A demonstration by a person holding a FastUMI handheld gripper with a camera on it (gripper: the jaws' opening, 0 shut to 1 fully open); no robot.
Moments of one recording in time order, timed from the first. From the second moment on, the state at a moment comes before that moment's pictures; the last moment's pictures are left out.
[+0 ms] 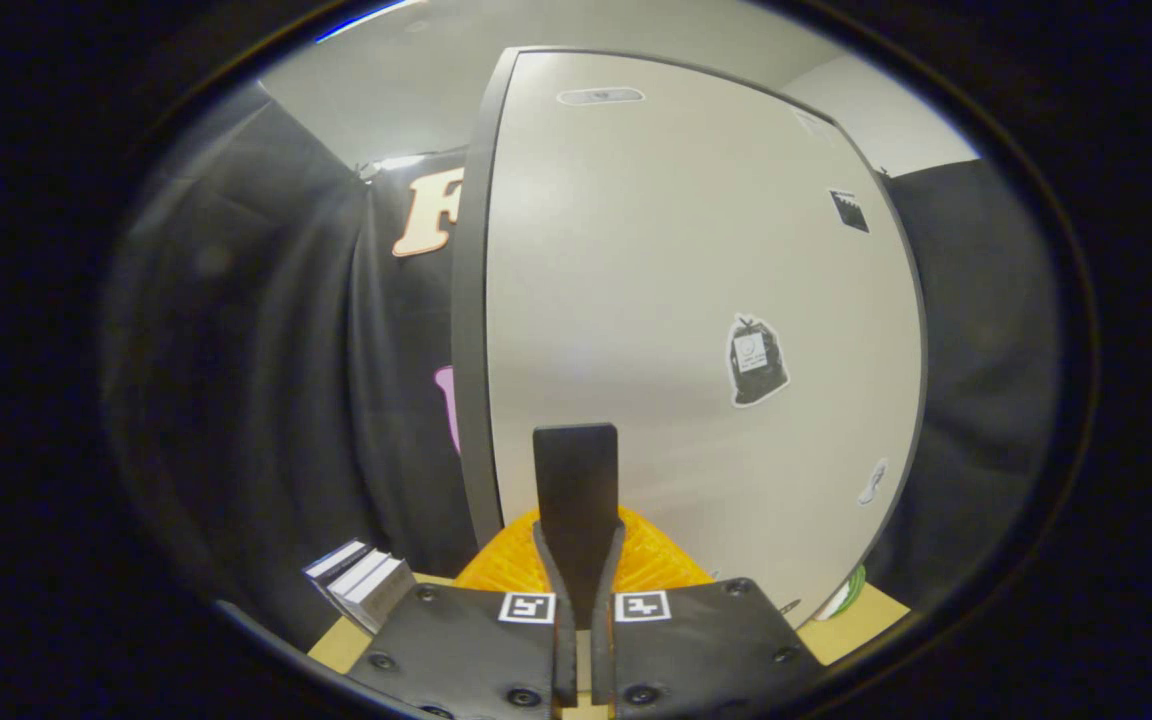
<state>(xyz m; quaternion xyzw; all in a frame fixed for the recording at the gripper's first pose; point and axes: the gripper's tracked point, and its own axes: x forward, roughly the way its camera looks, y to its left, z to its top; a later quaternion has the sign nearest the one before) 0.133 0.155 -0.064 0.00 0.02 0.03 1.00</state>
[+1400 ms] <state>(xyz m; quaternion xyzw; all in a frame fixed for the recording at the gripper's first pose) 0.004 0.003 -0.046 0.00 0.05 0.19 0.98</state>
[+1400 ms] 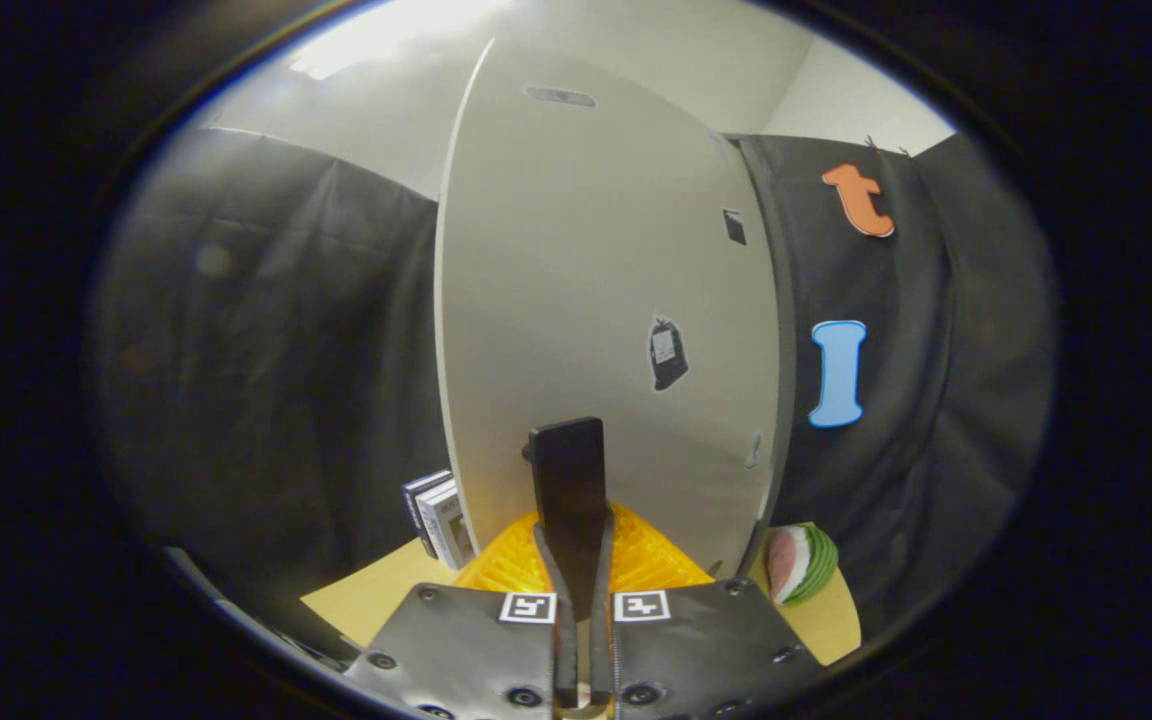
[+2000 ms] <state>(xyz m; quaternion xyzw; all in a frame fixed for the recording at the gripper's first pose) -0.009 -0.103 -0.041 -0.02 0.05 0.12 0.99</state>
